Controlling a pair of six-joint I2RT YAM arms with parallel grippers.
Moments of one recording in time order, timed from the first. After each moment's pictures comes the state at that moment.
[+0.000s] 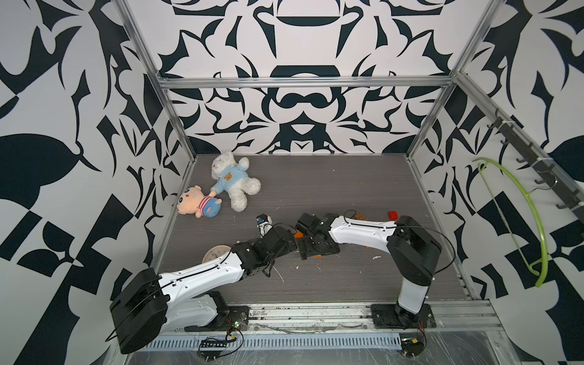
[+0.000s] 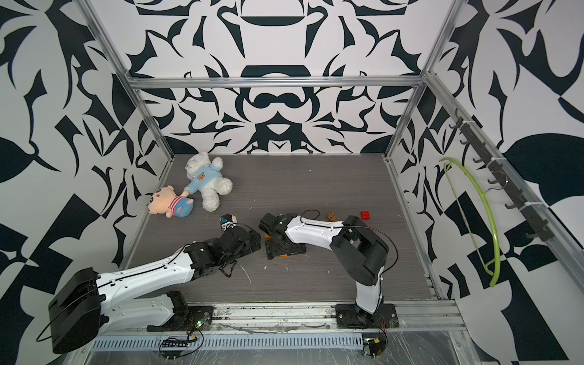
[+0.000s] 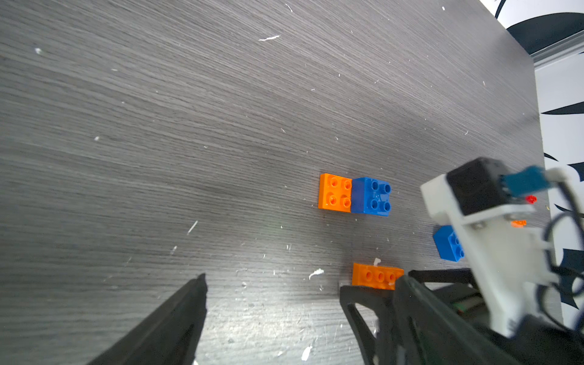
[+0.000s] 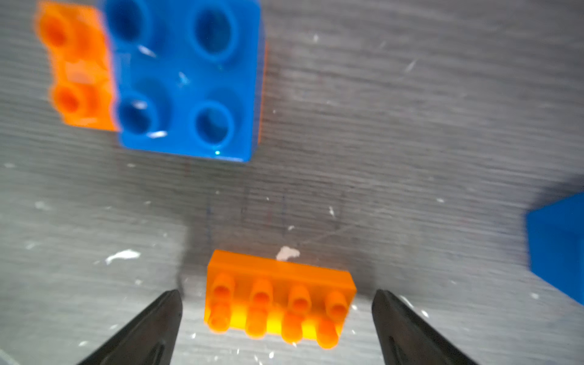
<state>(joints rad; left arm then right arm) -0.96 1.16 0.61 -0.31 -0.35 -1.10 0.93 1.81 1.17 -0.78 0.07 0.77</state>
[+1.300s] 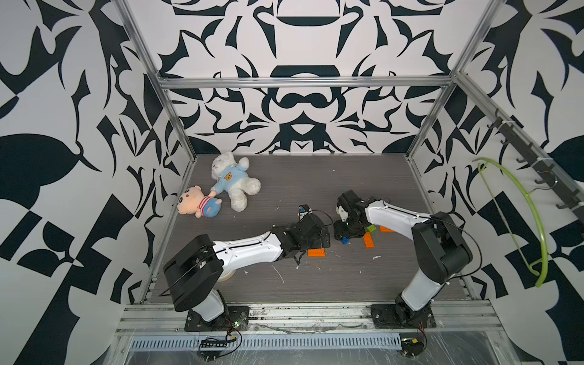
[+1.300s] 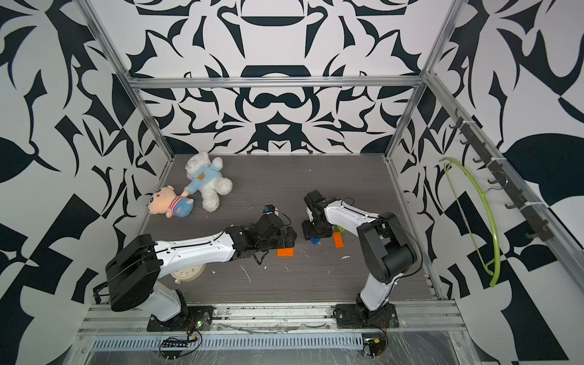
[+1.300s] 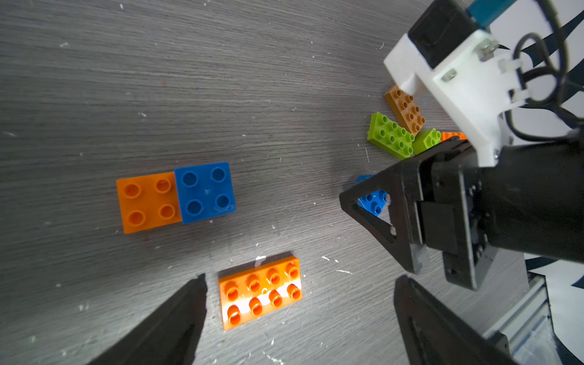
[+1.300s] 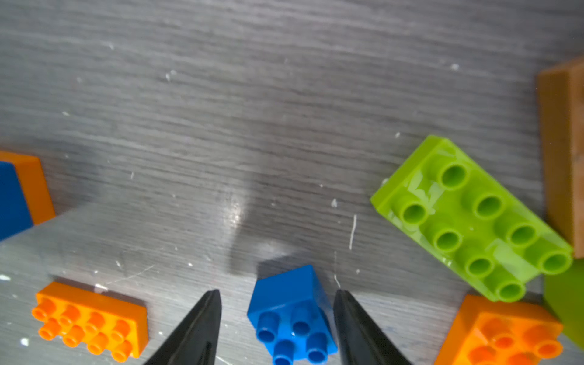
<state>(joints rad) -1.04 1.58 0.96 -0.22 -0.14 -0.93 0.47 1.71 1.03 -0.73 -0.11 0.31</state>
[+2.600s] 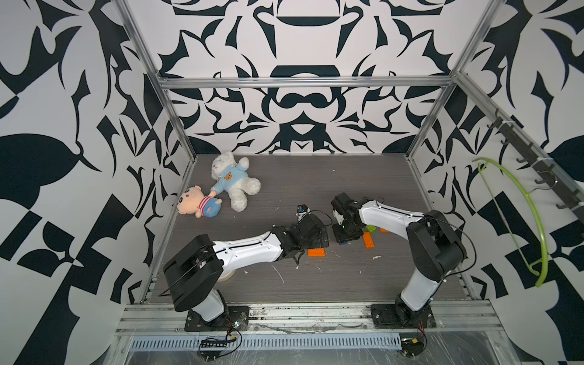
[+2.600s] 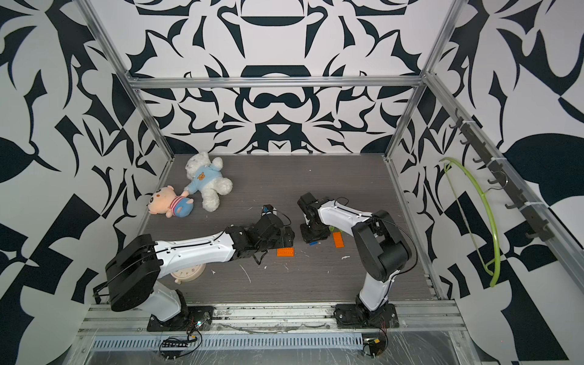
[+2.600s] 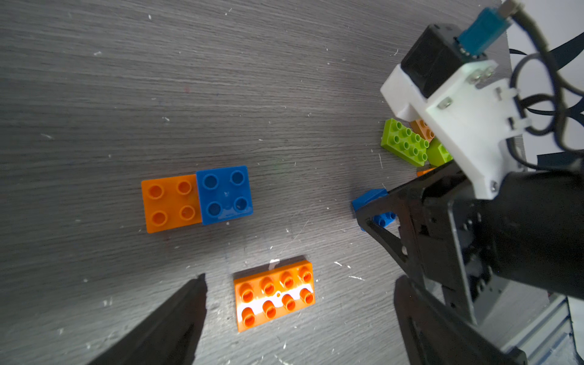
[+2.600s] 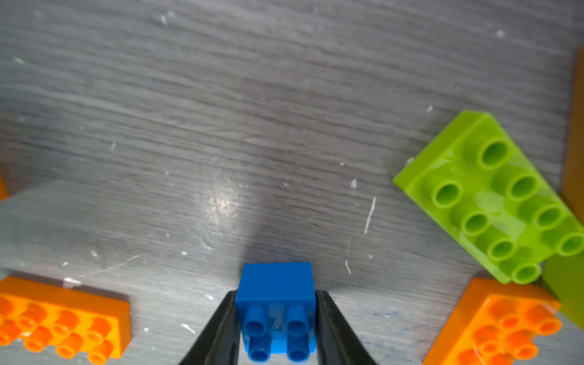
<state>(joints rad) -1.04 1.58 0.96 -0.24 -0.18 -0.94 0.53 1.74 1.07 -0.79 -0.04 0.31</state>
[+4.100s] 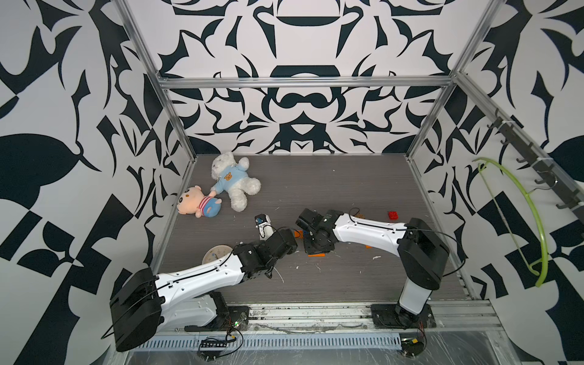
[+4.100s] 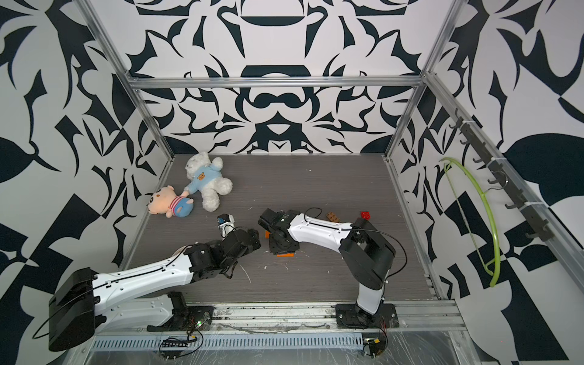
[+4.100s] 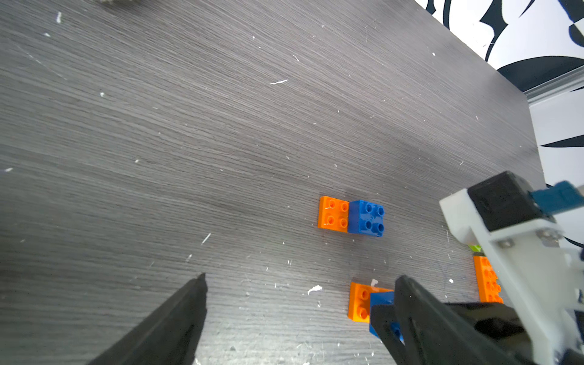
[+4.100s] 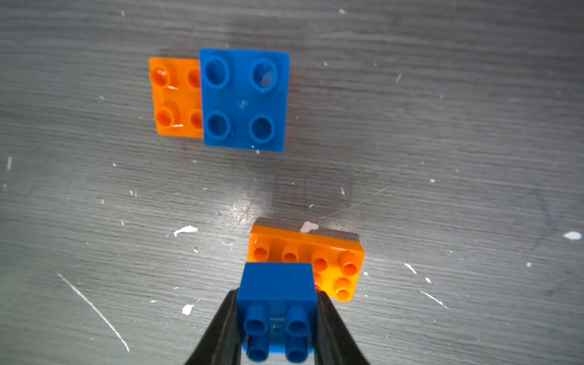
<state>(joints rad) -1.04 1.15 0.64 -0.38 -0.53 -1.17 0.93 1.78 1.21 -0.81 0.03 0.83</state>
